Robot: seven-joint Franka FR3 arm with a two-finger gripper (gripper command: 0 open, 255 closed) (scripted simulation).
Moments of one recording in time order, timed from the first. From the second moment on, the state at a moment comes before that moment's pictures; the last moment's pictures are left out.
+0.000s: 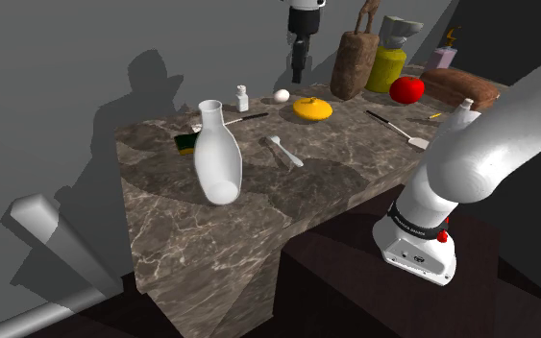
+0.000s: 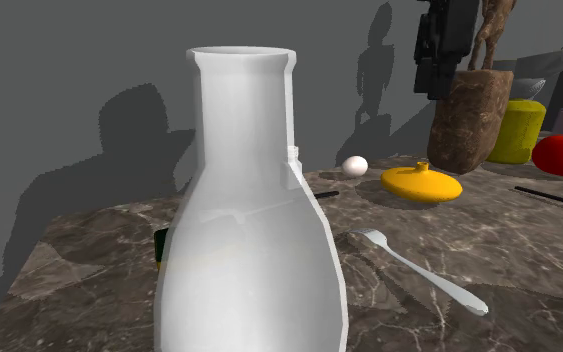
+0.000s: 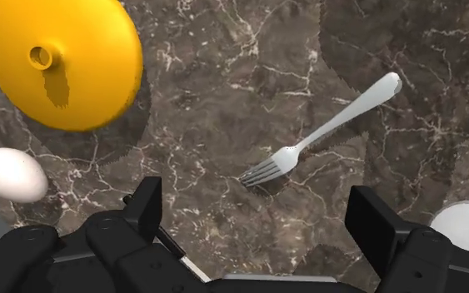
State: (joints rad) arm 0.08 -0.41 -0.12 -2.25 -0.08 1.84 -0.46
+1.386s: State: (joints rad) arm 0.14 0.36 -0.10 -1.74 -0.03 2.07 -1.08
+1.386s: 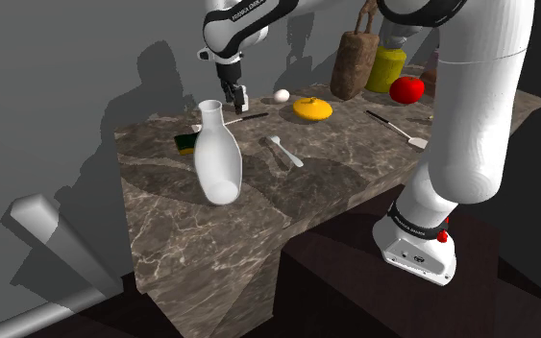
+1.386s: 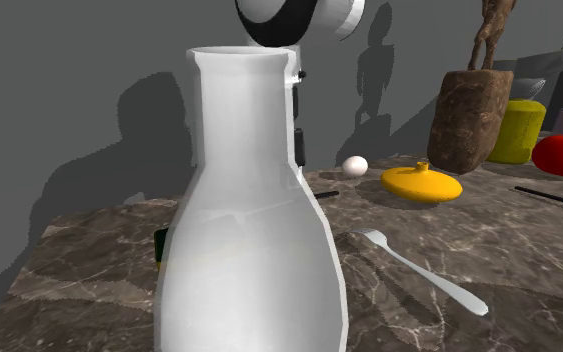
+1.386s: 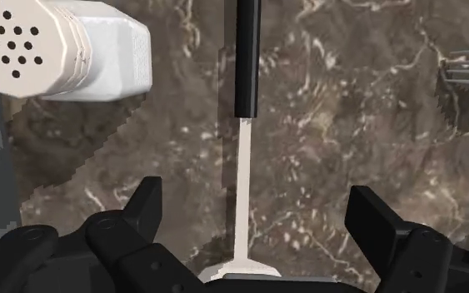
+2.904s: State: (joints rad) arm 0.14 0.43 -0.10 -1.76 -0.02 2.16 -1.10
